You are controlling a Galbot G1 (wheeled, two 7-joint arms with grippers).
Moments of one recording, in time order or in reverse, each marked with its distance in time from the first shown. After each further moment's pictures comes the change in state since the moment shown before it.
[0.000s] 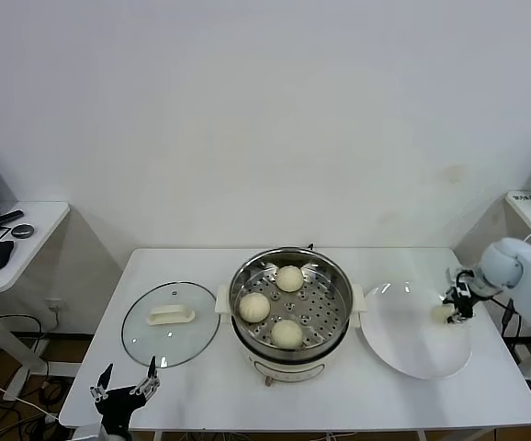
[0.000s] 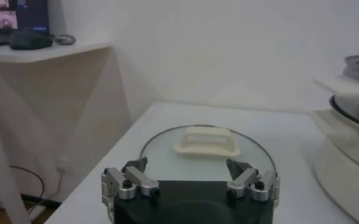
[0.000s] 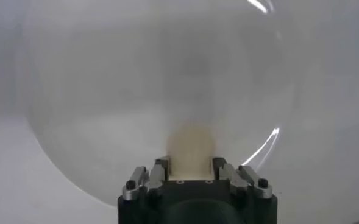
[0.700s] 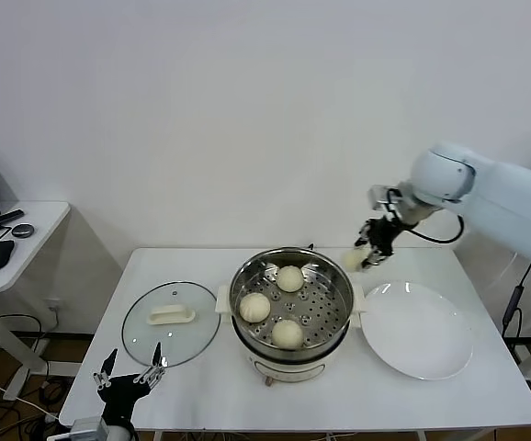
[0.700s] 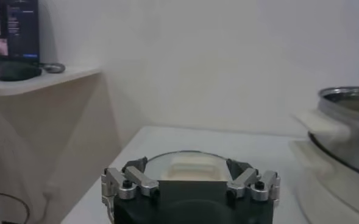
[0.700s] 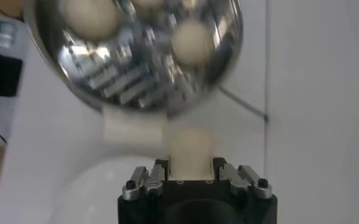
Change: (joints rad) left arm -0.005 0.014 0.028 -0.072 -0.019 0.008 -0.005; right arm 0.660 0.156 -0.545 0.359 0.544 -0.230 -0.023
